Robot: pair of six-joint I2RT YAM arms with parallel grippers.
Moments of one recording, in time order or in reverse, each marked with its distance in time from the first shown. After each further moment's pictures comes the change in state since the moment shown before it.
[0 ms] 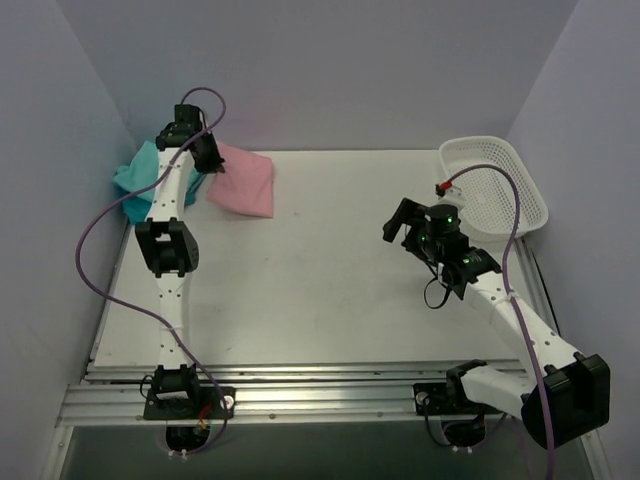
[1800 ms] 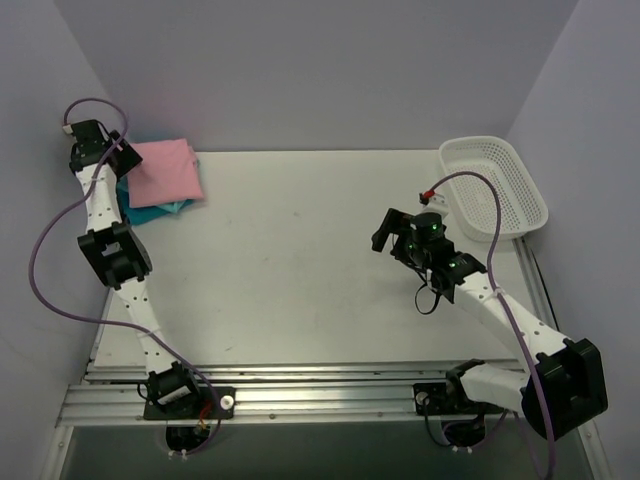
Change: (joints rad) left arm 0.409 -0.016 -0.106 0.286 -0.091 -0.056; right arm 0.074 0.044 -0.077 0.087 0.008 0.000
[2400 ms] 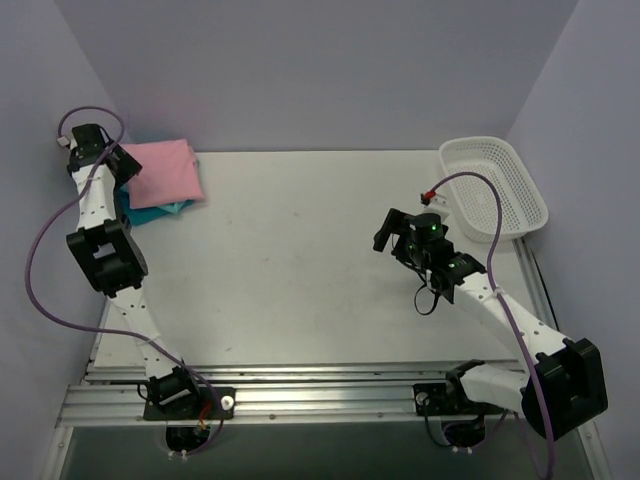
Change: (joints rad) left arm -0.006 -0.224 -0.339 0.019 -0.137 -0.074; right arm 0.003 0.005 0.000 -0.002 0.035 0.000
